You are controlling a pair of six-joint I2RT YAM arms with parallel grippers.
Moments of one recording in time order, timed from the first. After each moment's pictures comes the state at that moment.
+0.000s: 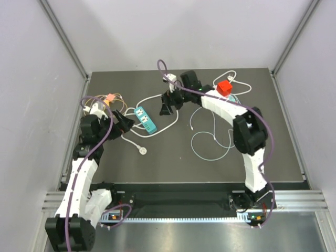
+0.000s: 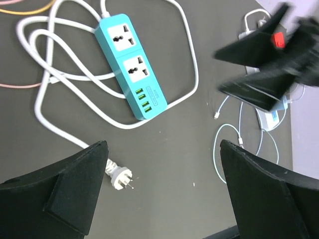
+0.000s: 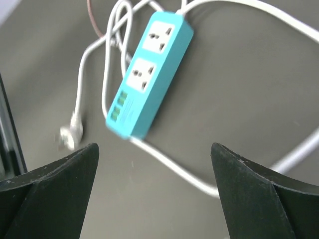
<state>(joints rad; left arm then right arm) 0.02 0.81 0.67 -0.31 0.34 -0.60 0.59 2.15 1.79 -0.33 -0.63 0.02</state>
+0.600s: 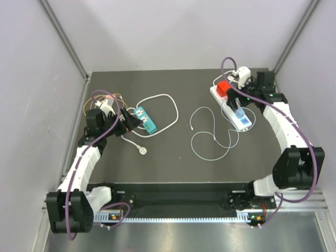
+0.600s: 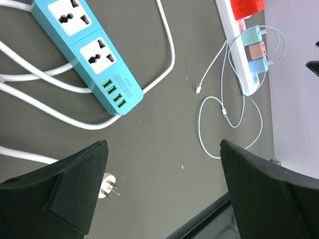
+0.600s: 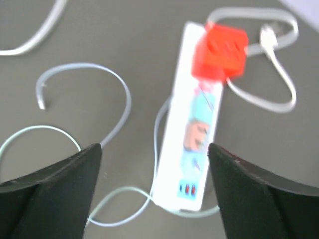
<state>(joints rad) 0.03 1.03 0.67 -0.15 0.59 -0.57 0.07 1.46 1.29 -0.49 -0.40 -0.46</state>
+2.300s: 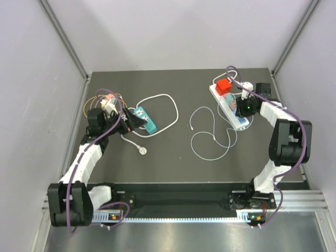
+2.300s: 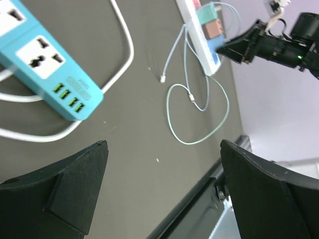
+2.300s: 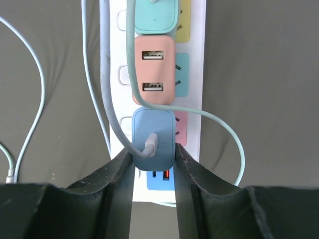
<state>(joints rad) 0.03 1.09 0.64 0.00 0.77 -0.62 -0.10 1.74 1.17 -0.37 -0.34 -0.37</state>
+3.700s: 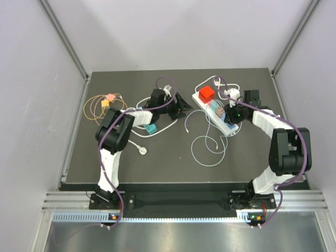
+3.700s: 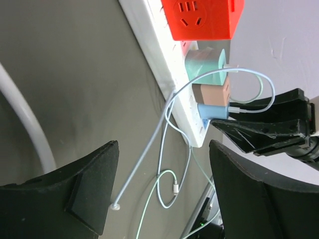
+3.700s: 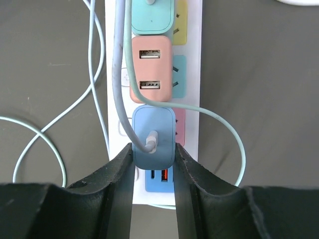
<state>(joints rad) -0.47 2.12 1.30 0.38 0.54 -1.04 0.04 1.62 1.00 -0.30 -0.39 -0.40</state>
